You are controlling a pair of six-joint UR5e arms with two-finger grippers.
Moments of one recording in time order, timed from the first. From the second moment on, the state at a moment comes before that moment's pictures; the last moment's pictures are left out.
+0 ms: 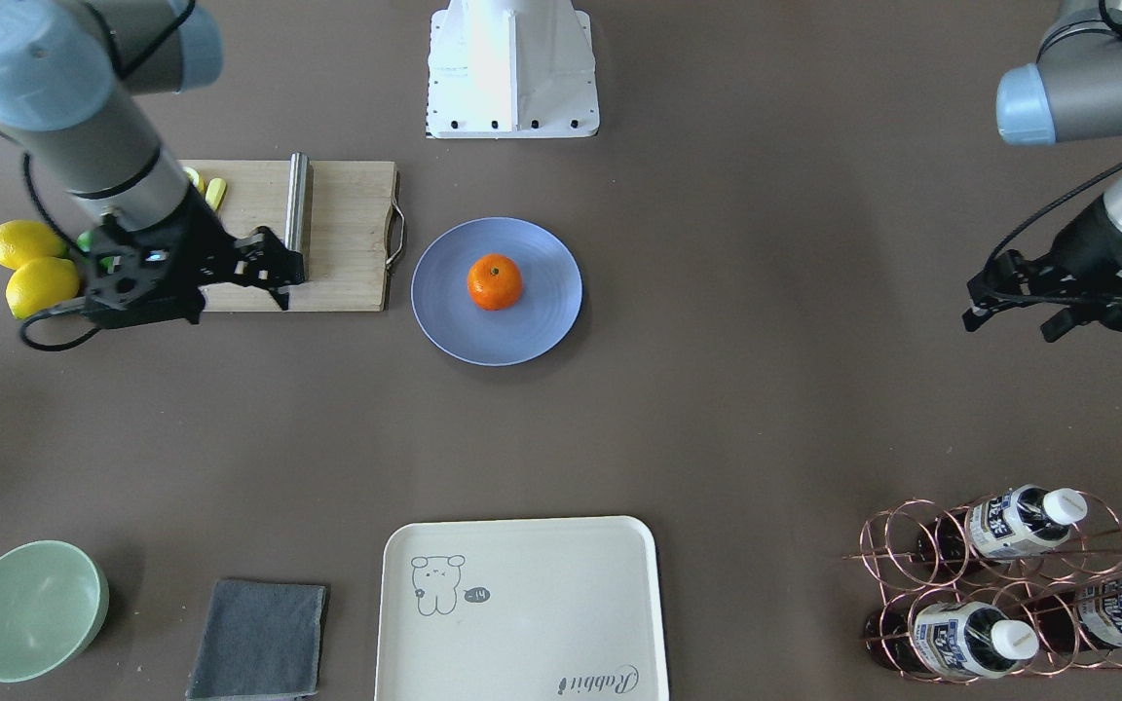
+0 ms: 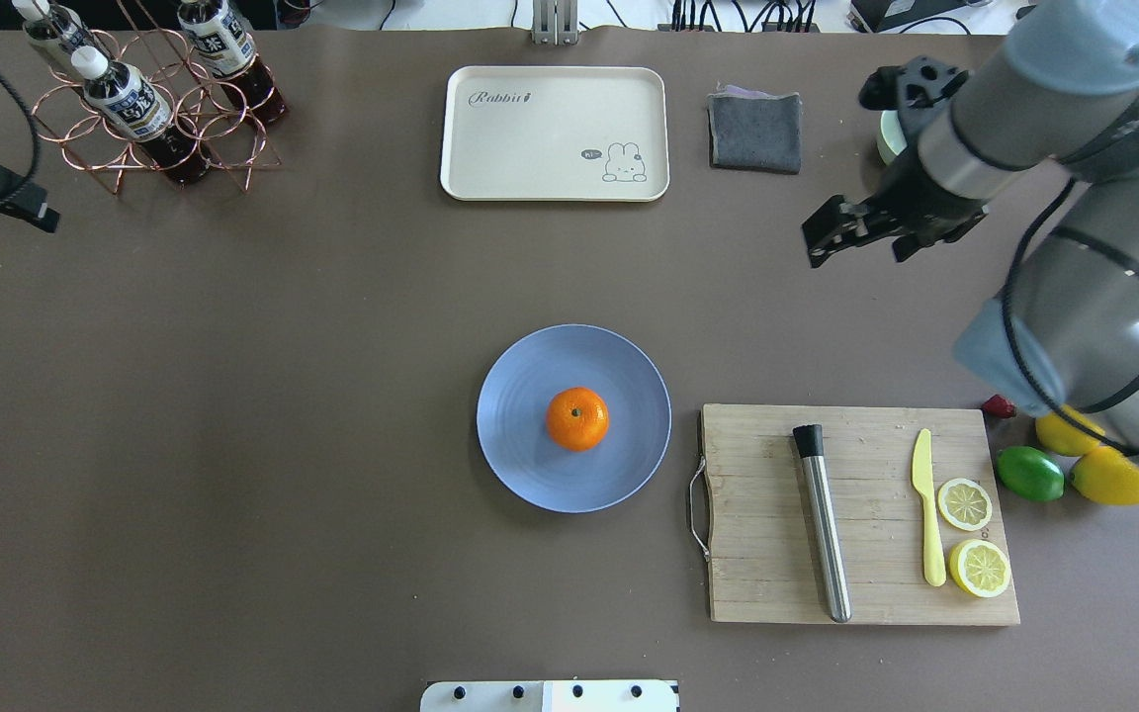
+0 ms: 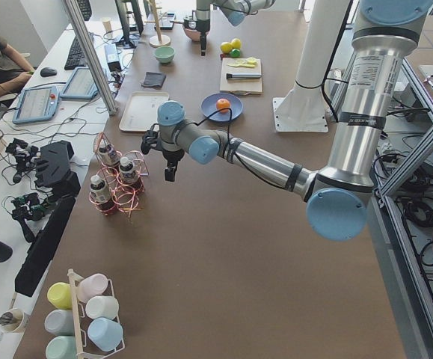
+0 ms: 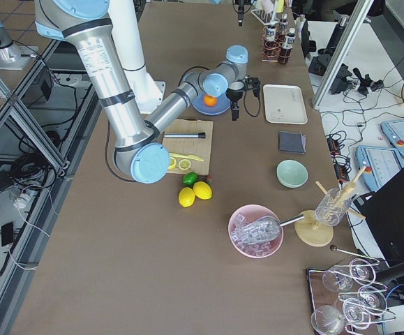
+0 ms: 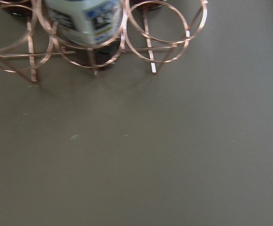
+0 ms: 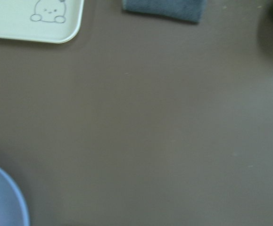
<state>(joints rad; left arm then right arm) -1.24 -1.71 -1.76 -1.75 -2.30 -0.41 0.99 -1.23 1.87 -1.59 2.23 0.67</state>
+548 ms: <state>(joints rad) -1.53 -1.62 -1.71 -1.51 -2.32 0.16 1.45 -1.48 1.69 -1.60 2.34 -0.06</state>
